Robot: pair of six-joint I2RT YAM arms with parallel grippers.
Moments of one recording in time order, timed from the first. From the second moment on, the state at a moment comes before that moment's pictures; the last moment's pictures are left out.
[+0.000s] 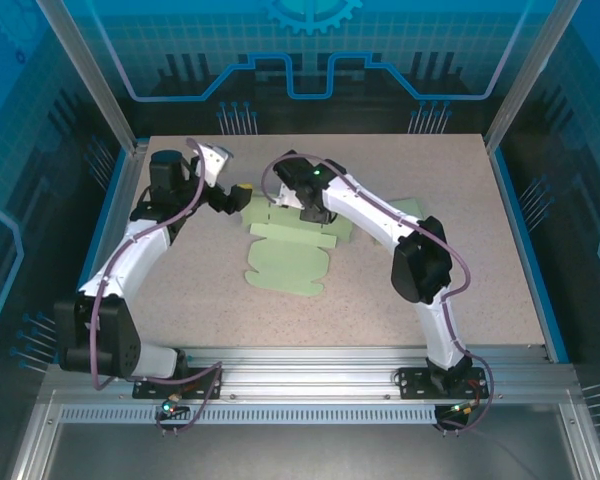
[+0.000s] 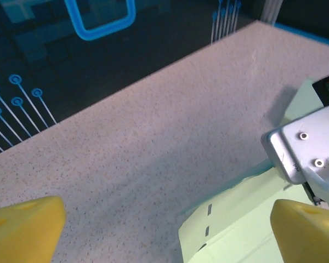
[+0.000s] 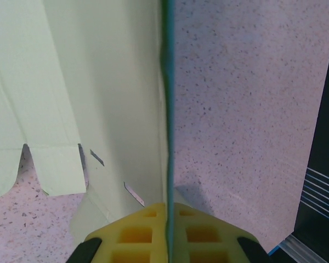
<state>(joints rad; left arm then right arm) -0.04 1.40 1.06 -0.12 0.54 0.32 0.72 2.15 2.00 -1.10 0.46 -0.68</state>
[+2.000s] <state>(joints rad) -0.39 1.54 0.83 0.21 0.07 0.83 0.47 1.71 1.65 -0.76 0.10 -0.15</state>
